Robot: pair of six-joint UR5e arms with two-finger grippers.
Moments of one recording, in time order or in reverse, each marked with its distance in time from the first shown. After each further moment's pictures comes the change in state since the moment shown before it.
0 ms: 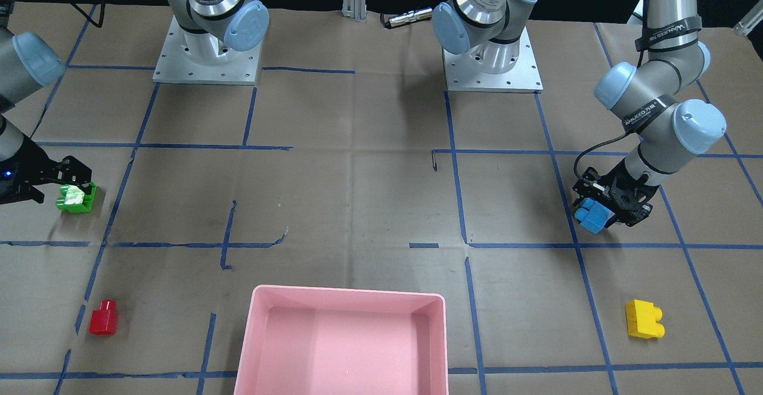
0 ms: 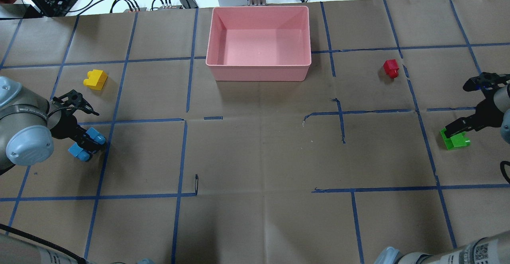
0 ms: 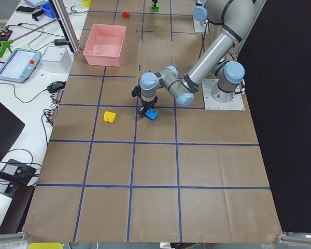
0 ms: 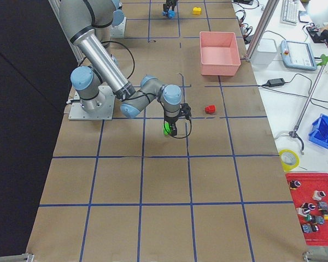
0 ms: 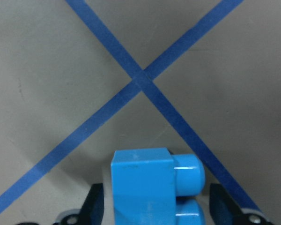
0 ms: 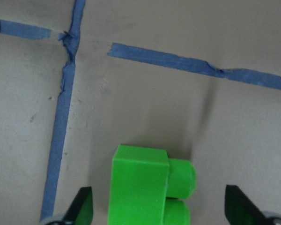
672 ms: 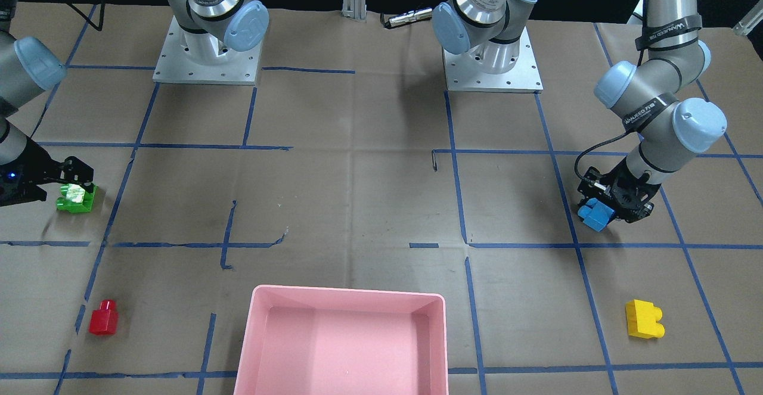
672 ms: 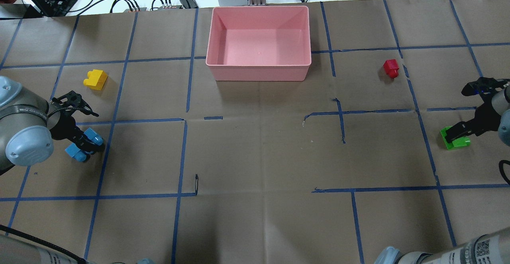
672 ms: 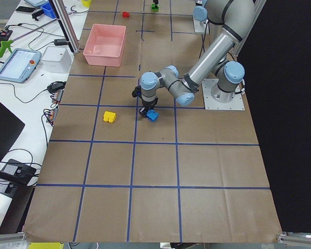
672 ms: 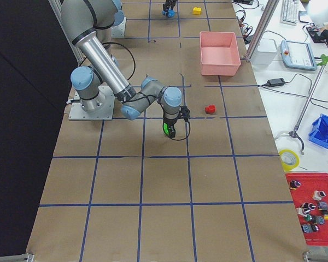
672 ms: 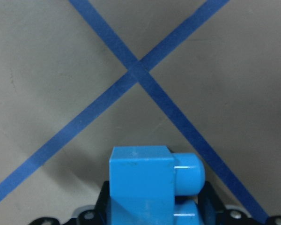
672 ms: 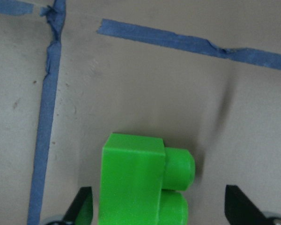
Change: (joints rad) left arm 0.000 0.012 0.002 0.002 0.037 -0.010; right arm -0.002 0.018 0.002 0.004 -0.039 0.000
